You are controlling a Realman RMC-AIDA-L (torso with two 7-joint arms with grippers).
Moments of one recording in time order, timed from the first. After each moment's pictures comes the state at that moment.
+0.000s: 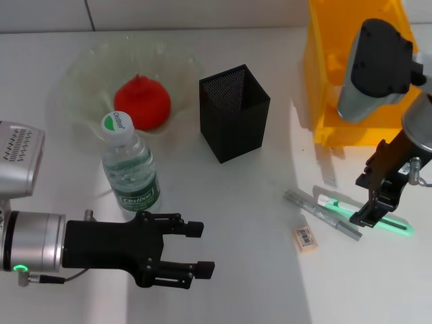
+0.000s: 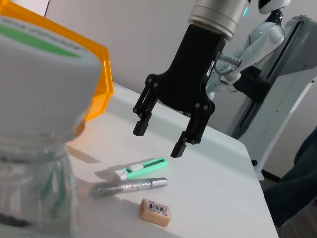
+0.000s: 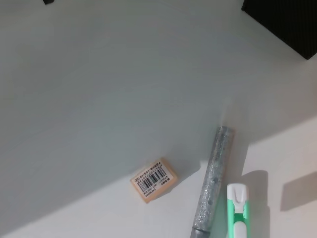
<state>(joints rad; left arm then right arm) -0.43 -2.07 1.00 0.53 1.92 1.66 -1.32 0.71 2.08 -1.39 -1.28 -2.71 -1.80 2.23</state>
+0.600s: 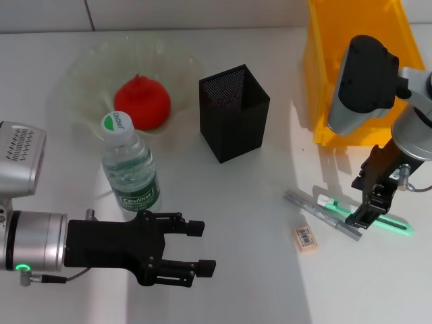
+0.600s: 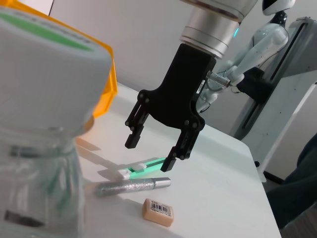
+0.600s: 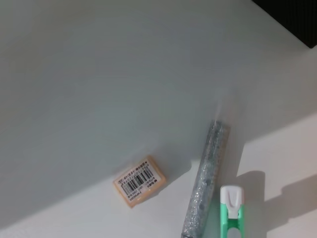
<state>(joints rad) -0.44 -2.07 1.00 0.52 1.92 1.65 -1.32 0.71 2.08 -1.44 -1.19 -2.71 -1.68 2.23</state>
